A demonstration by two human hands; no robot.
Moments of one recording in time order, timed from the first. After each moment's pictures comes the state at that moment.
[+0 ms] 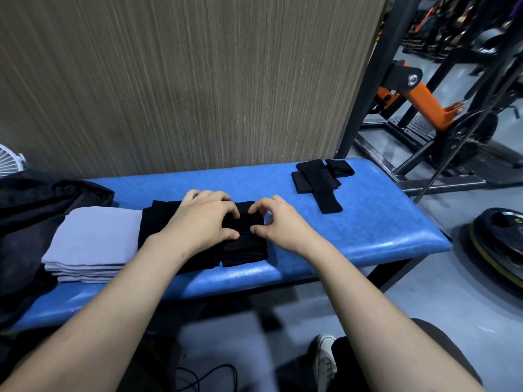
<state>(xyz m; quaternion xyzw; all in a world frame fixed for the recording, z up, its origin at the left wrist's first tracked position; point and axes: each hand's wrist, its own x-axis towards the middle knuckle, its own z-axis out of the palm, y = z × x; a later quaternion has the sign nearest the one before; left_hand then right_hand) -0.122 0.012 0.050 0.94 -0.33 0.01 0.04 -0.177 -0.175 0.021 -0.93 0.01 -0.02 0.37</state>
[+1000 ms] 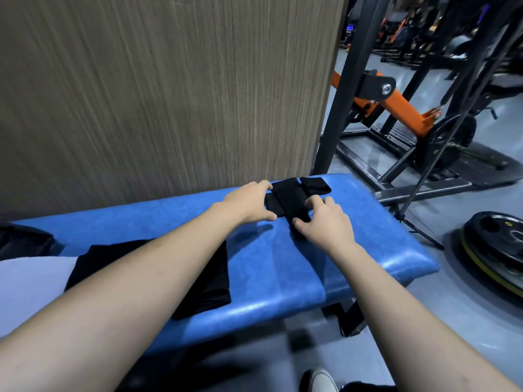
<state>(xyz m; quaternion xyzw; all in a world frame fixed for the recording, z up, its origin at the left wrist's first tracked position) -0.041 -0.168 0.047 0.93 -0.33 -0.10 0.13 -0.153 -0.322 0.007 -0.95 0.25 -0.09 0.16</state>
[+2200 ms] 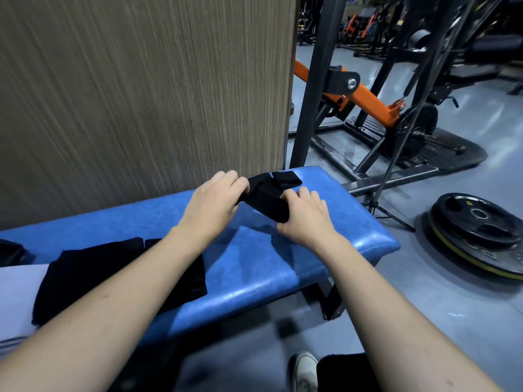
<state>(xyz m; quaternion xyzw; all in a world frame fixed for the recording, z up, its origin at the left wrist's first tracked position) -0.086 -0.143 0.050 0.84 -0.45 0.27 0.12 -0.192 -0.318 0.035 -0.97 0.18 -0.09 0.11</state>
